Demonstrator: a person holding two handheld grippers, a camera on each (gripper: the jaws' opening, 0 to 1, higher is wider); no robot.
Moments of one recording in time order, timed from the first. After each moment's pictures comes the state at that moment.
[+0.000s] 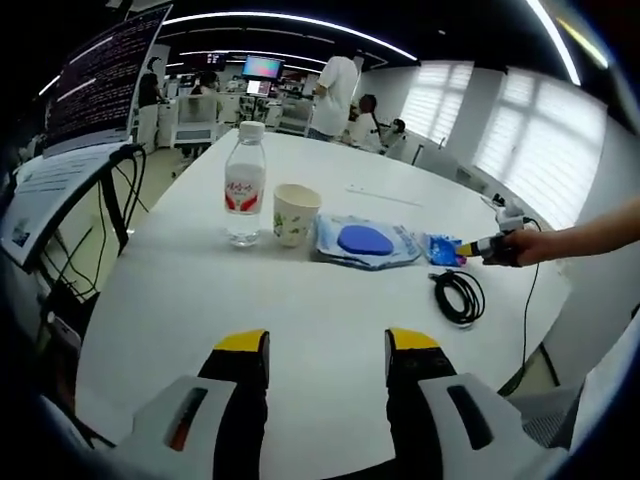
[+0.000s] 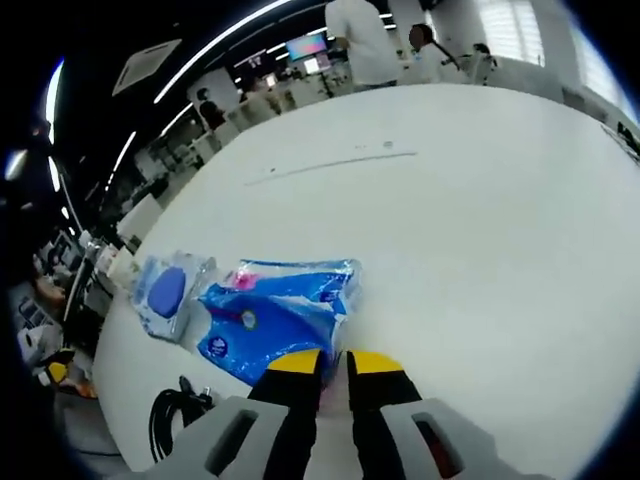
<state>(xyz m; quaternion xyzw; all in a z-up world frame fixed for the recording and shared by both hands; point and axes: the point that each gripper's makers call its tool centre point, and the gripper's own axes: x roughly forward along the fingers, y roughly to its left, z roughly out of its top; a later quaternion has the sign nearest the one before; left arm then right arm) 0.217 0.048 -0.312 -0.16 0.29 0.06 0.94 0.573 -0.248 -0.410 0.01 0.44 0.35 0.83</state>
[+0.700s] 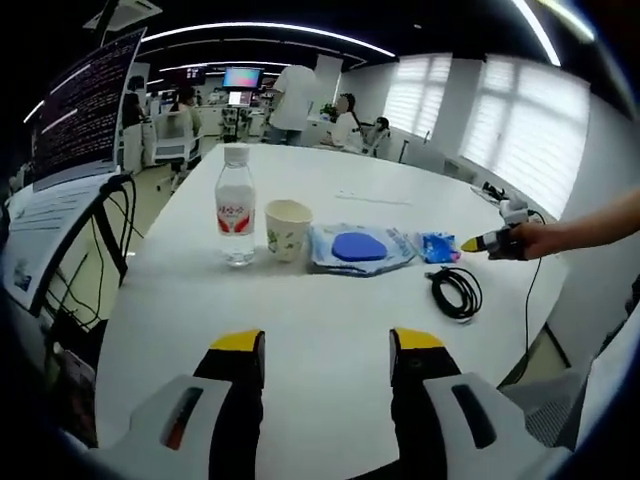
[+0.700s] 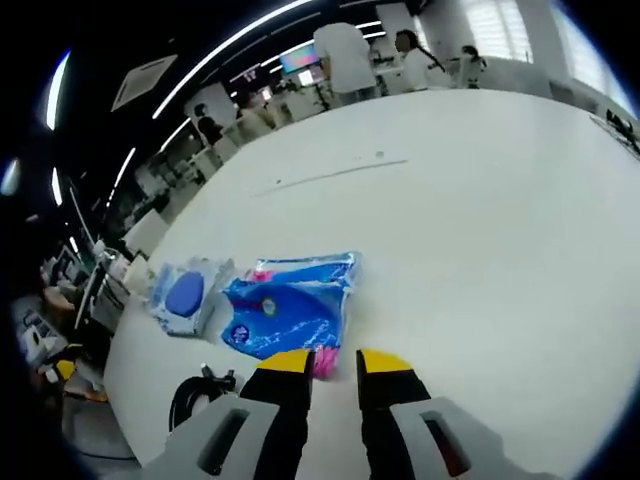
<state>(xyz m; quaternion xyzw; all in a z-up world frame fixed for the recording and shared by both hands) 0.221 0.056 -0.297 -0.12 0.28 0.03 0.95 0.549 -0.256 -0.395 0.04 0.43 0.35 0.83</state>
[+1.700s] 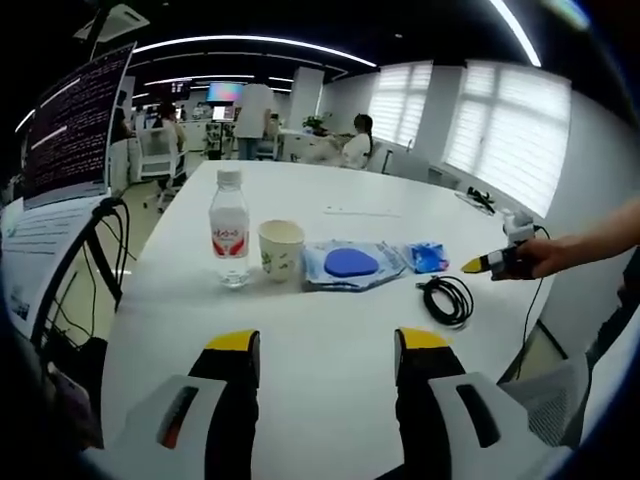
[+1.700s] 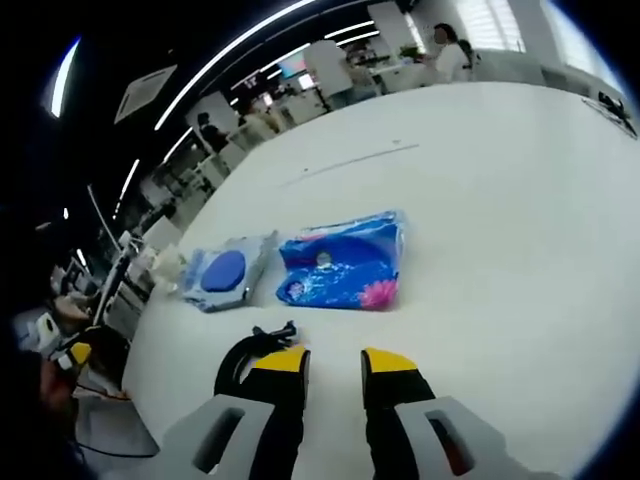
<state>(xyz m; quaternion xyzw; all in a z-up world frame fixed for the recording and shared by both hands) 0.225 0.064 -0.282 -0.11 0.25 0.00 0.96 0.468 -0.245 -0.378 0.07 0.44 0.35 0.83</state>
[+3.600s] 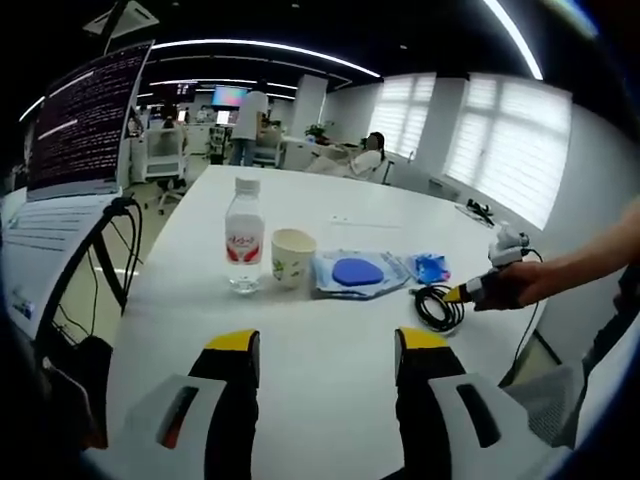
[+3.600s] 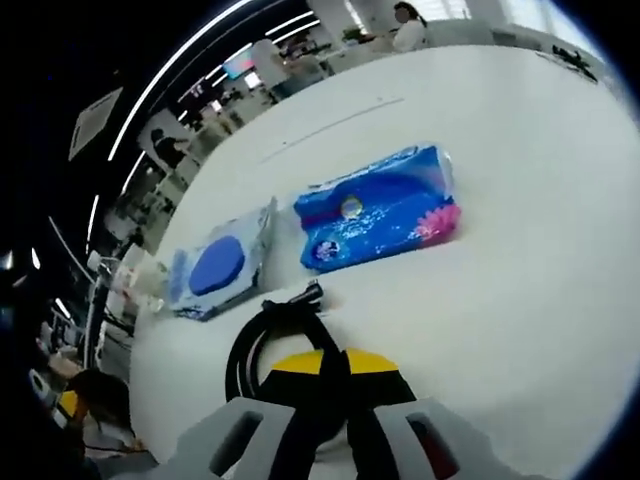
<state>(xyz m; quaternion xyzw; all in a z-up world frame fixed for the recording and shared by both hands) 0.219 0.082 -0.276 -0.12 0.24 0.00 0.96 0.441 -0.194 -0.414 0.12 0.49 0.25 0.83</state>
